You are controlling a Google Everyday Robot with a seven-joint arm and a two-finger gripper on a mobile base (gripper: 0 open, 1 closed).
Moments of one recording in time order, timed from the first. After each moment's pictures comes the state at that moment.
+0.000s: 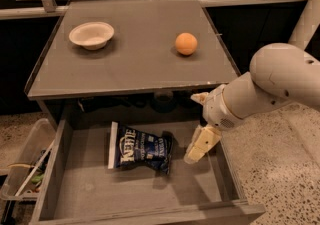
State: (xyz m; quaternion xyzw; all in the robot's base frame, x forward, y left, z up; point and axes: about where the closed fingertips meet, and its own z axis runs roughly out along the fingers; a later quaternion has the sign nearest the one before) arm 0.469 -0.094 0.775 -0.60 0.74 0.15 0.26
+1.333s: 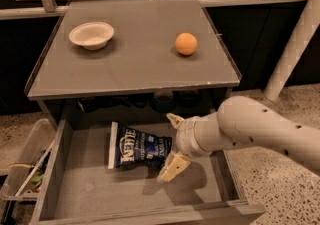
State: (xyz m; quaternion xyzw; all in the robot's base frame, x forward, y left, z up) arm 0.464 -0.029 0.699 -0.61 0.70 0.15 0.33
